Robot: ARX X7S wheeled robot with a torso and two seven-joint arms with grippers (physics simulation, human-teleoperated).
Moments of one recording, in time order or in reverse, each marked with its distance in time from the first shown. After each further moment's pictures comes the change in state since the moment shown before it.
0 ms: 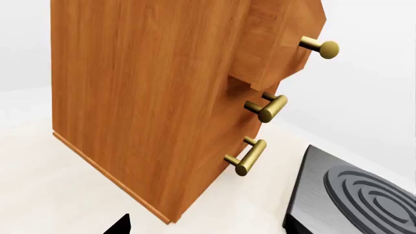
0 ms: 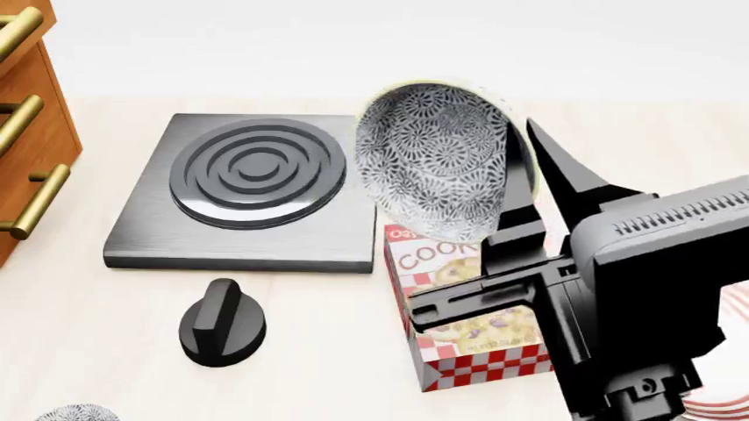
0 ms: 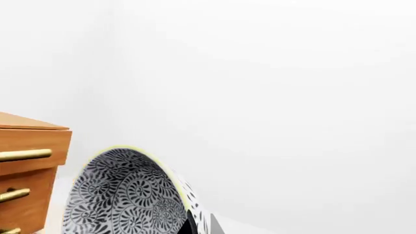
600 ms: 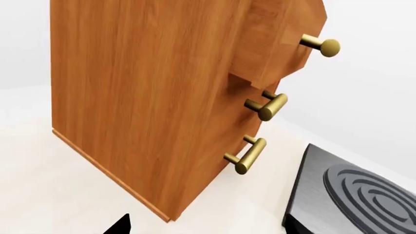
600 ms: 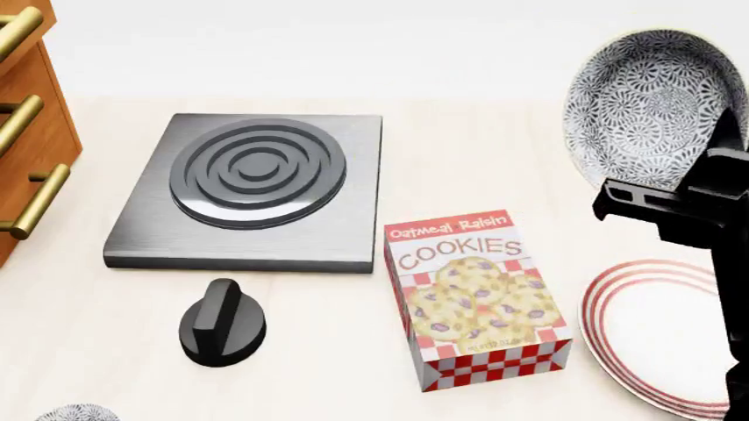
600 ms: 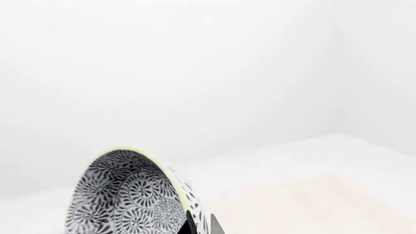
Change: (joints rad) left arm 0.002 -0.005 0.005 -0.002 -0.014 0.002 -0.009; right arm 0.134 -0.031 0.372 0.174 0.376 0.360 0.269
